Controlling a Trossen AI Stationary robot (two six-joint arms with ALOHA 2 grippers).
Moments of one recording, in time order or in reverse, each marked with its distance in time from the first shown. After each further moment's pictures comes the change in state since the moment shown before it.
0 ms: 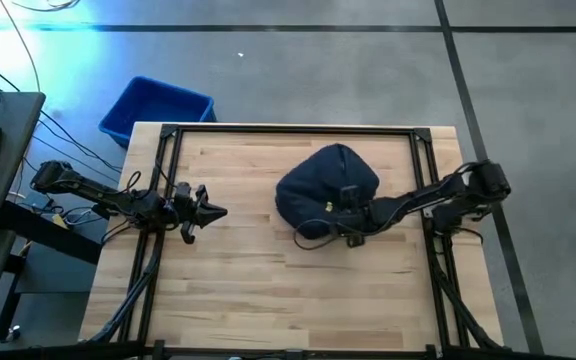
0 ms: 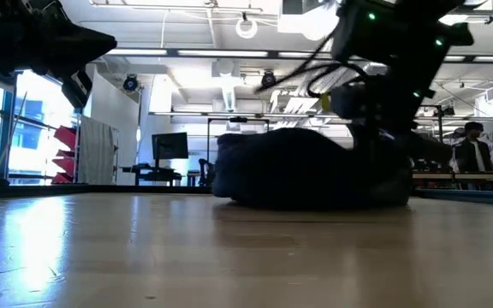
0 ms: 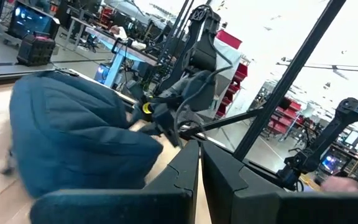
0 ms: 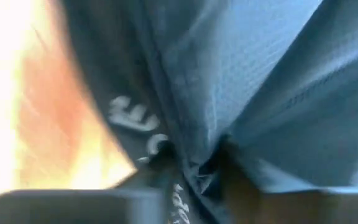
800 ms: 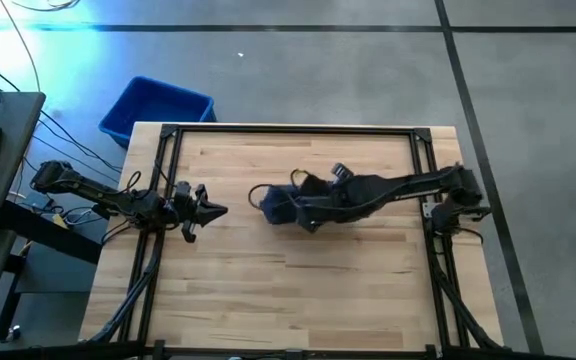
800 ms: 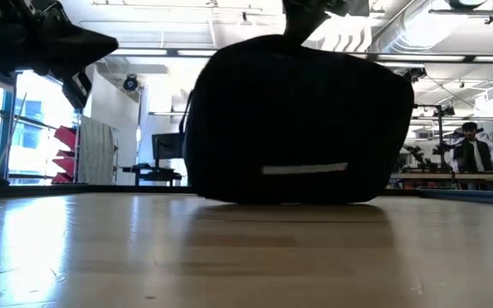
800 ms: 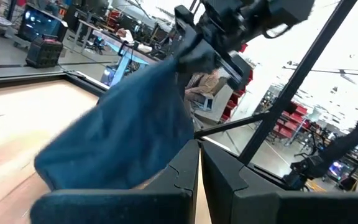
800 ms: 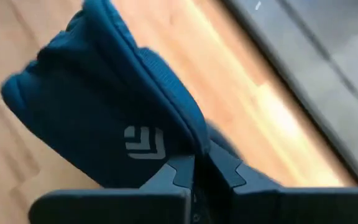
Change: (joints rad) left arm 0.000 0.000 0.000 0.001 -0.028 -0.003; right arm 0.031 0.241 0.984 -0.693 0.133 0.744
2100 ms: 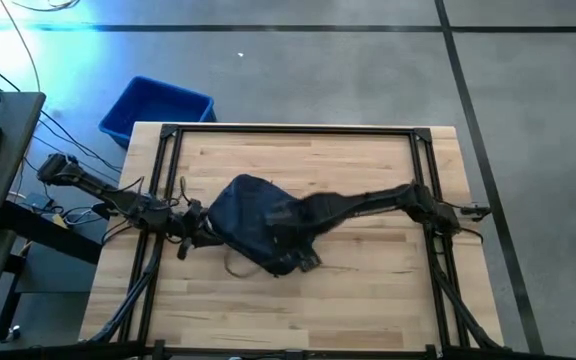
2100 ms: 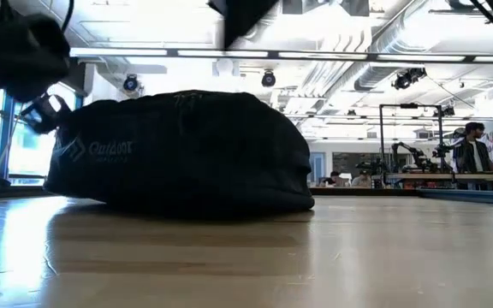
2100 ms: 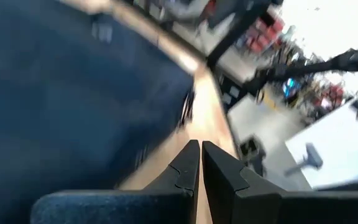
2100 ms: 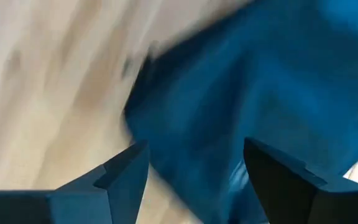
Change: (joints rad) left arm -0.130 0.000 0.060 -0.433 0.237 -0.290; right arm 0.038 0.334 0.398 -0.117 -0.543 -0.922
